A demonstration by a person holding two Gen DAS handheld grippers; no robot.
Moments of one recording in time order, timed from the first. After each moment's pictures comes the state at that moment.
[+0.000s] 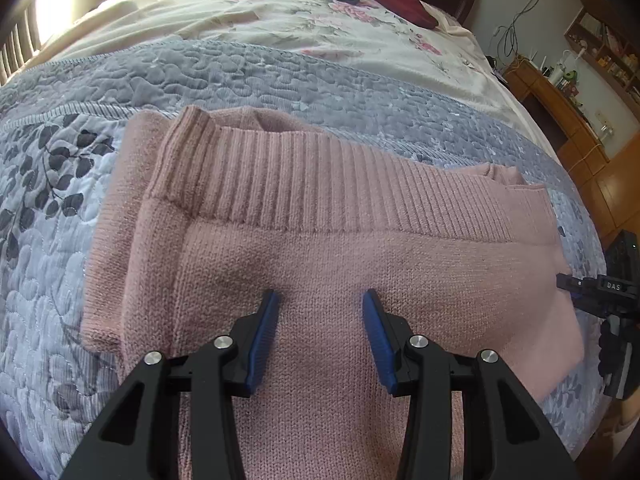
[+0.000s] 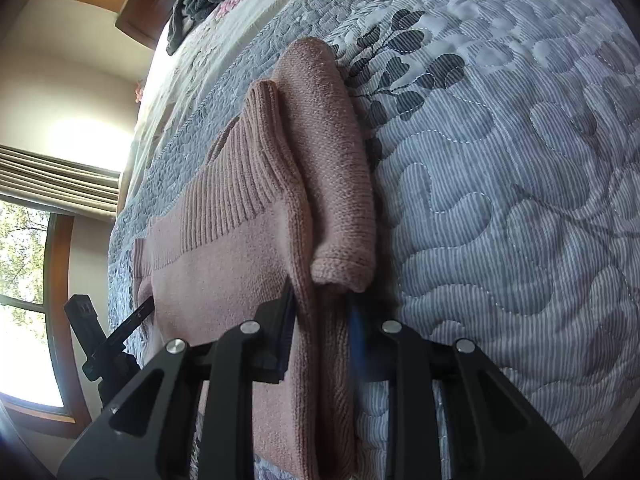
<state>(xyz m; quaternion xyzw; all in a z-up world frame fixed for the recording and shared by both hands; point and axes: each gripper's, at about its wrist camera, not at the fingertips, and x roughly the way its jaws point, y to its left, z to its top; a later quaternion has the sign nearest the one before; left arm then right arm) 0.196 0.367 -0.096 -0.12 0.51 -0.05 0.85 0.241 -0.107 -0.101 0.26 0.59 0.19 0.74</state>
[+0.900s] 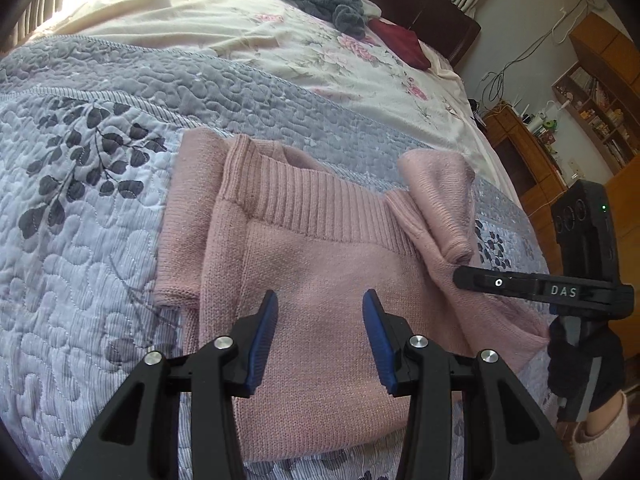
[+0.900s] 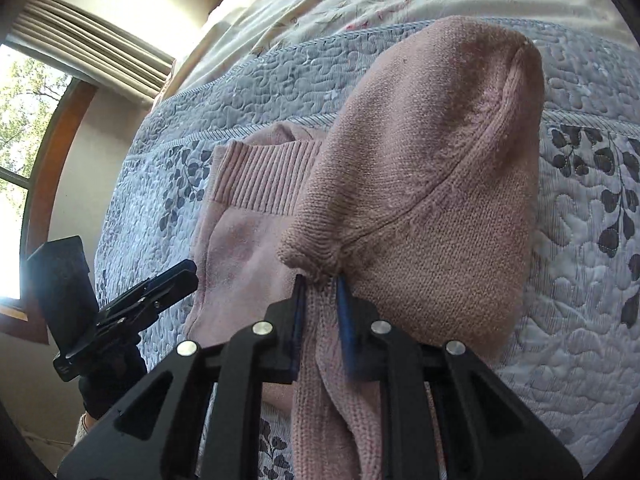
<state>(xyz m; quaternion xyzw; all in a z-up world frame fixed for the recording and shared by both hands) 0.154 0.421 -0.049 -0.22 0.47 -0.08 0.85 0.241 0.144 -0.040 0.08 0.62 0.31 0.72</state>
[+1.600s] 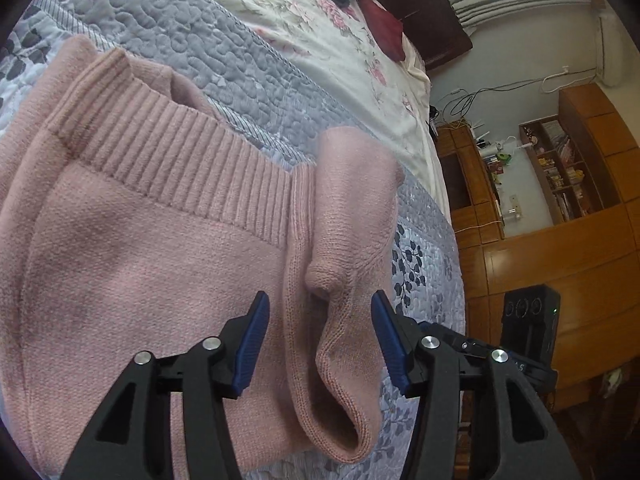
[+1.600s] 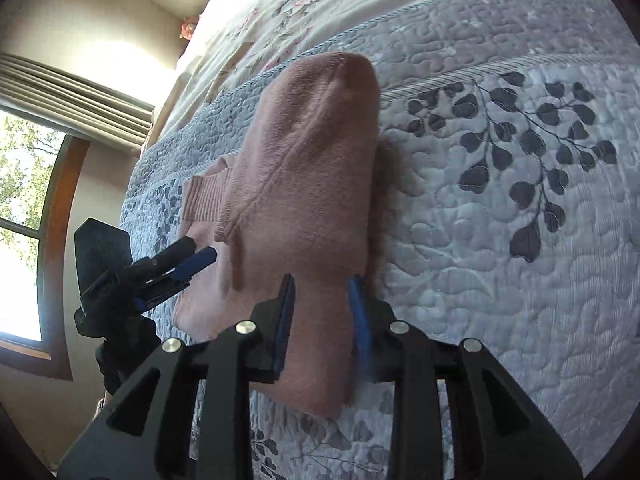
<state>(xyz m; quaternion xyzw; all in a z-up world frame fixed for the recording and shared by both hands) 0.208 0.356 -0.081 -0.39 0.48 -0.18 0.76 0.230 0.002 -0.032 0.16 0.61 0.26 0.73</state>
